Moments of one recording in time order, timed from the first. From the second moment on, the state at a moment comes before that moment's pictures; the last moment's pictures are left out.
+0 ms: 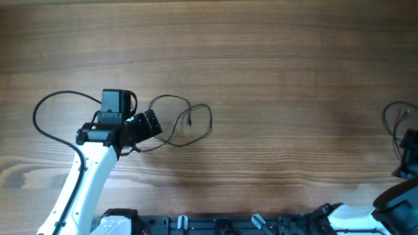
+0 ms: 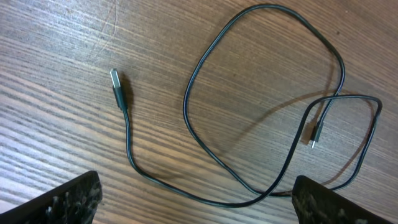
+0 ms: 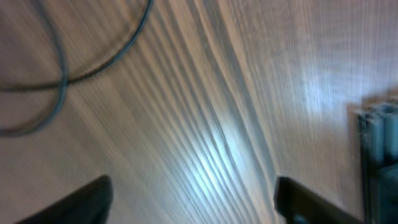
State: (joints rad) left arm -0.06 1.23 0.78 -0.76 0.03 -0.47; right arm -0.94 1.64 1.19 -1.15 -0.02 1.03
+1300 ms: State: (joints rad) left arm -0.06 1.23 0.78 -0.76 0.03 -0.47; right arm -0.95 2.16 1.41 -0.28 -0.36 0.57
